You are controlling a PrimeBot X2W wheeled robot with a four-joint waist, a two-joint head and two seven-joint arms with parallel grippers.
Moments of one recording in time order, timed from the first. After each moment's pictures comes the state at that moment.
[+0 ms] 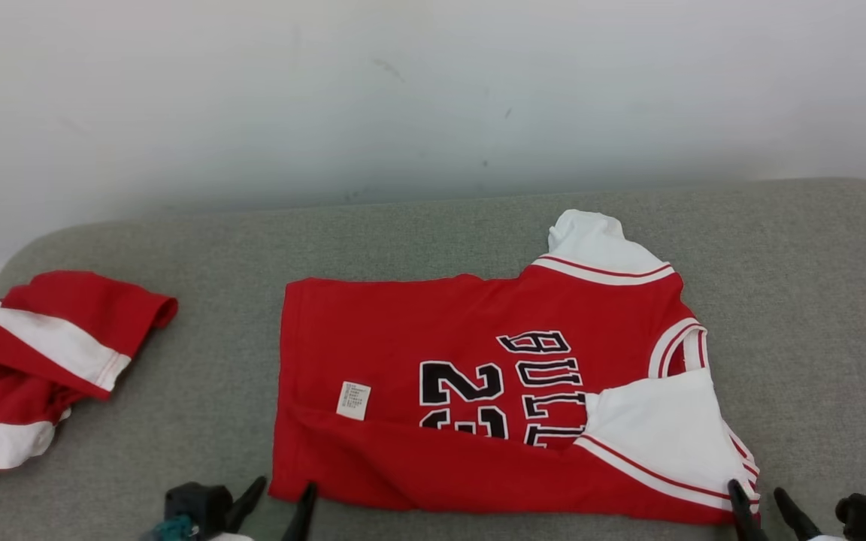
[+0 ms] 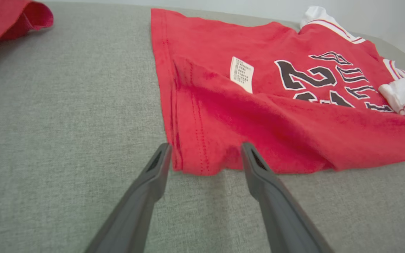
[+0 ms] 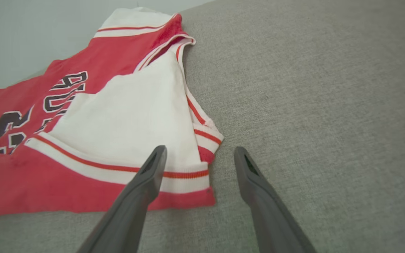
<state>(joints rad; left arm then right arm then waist) -0.13 0.38 -0.54 0.33 -0.62 0.07 -0.15 -0.07 -0.16 0.07 0.48 0.55 0.13 -0.03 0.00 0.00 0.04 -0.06</state>
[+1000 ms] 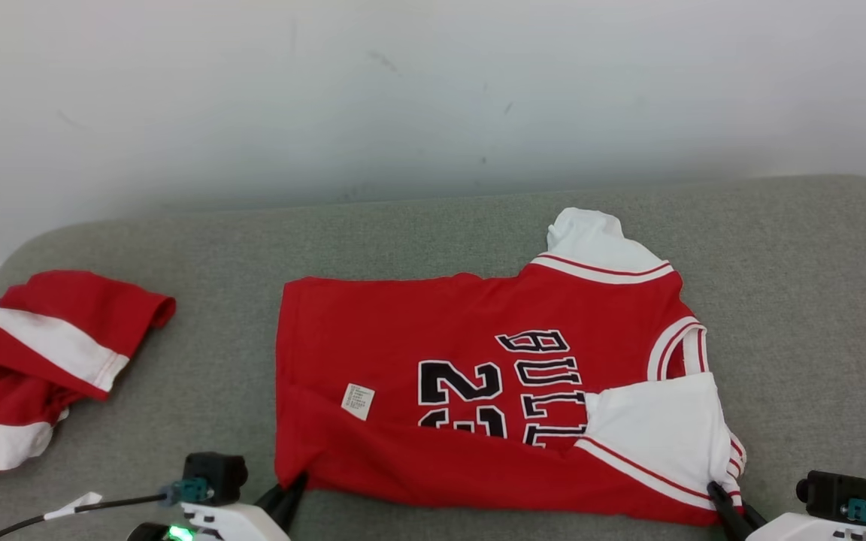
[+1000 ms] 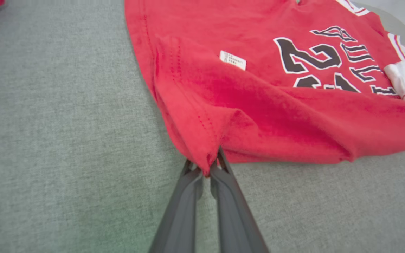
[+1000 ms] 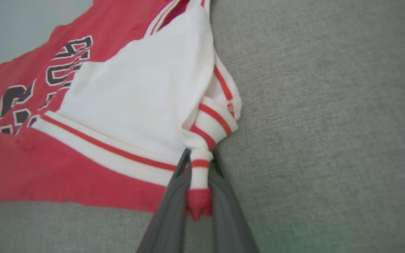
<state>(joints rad) -0.25 0.35 -0.58 0.45 -0.64 0.06 0.00 -0.22 -0.18 0.27 0.68 0.72 0.13 0.03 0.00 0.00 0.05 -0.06</state>
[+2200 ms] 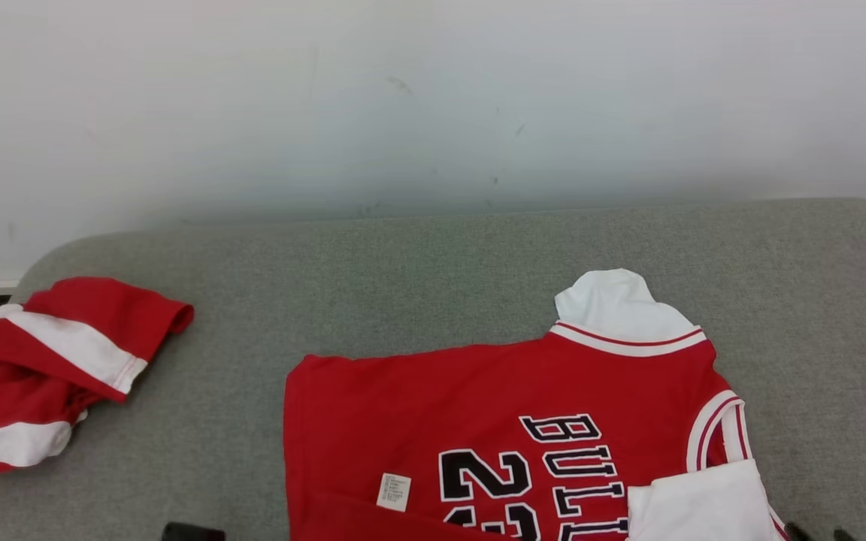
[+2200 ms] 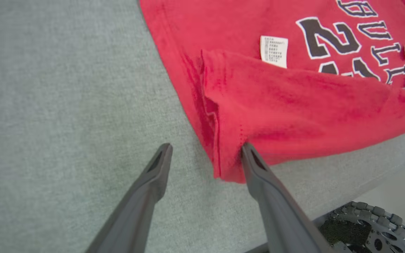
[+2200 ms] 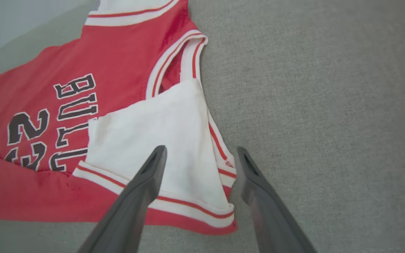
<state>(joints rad) 0.01 0.55 -0.59 0.06 -0.70 0.17 0.20 0.16 -0.27 -0.06 0.04 0.66 0.13 0.51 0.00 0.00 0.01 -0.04</state>
